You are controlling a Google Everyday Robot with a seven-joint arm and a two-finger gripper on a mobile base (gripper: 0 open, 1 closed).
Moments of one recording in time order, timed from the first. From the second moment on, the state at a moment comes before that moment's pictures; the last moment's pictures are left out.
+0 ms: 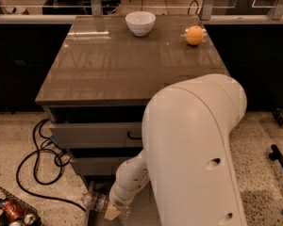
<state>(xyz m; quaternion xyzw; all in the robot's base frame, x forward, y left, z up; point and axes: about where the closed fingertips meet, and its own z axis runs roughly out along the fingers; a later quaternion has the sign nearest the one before) 0.400 0.107 0.394 -0.61 0.76 0.19 0.09</state>
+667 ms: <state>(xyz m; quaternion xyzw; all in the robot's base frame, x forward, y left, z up) 0.390 0.116 0.328 -0.59 0.77 0.21 0.07</state>
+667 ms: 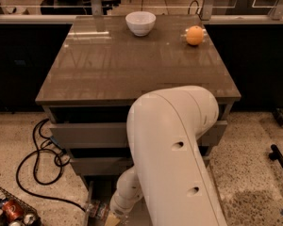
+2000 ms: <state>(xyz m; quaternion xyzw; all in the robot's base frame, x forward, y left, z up) 0.370 0.101 0.209 -0.52 0.83 0.18 -0.05</state>
